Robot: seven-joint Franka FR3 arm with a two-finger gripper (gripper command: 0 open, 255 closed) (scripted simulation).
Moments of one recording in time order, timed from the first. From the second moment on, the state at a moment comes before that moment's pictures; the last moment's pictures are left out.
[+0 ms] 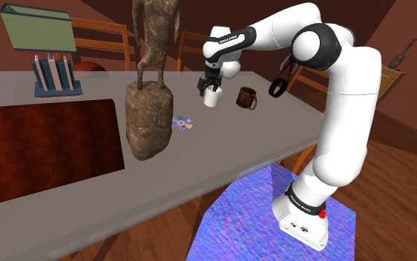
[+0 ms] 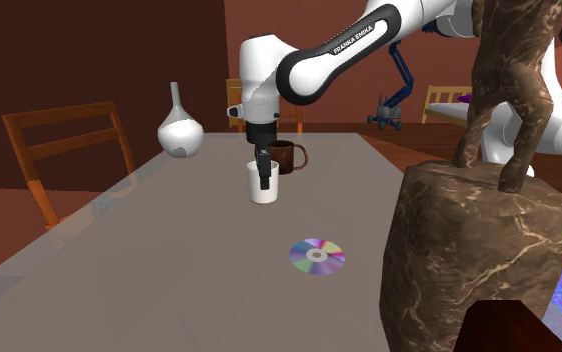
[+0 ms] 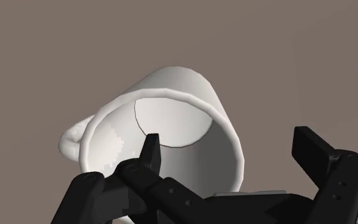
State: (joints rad) arm -0.14 0.44 -0.16 -1.69 0.03 2.11 -0.12
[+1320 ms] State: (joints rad) arm -0.14 0.41 -0.16 -1.67 0.02 2.07 -0.12
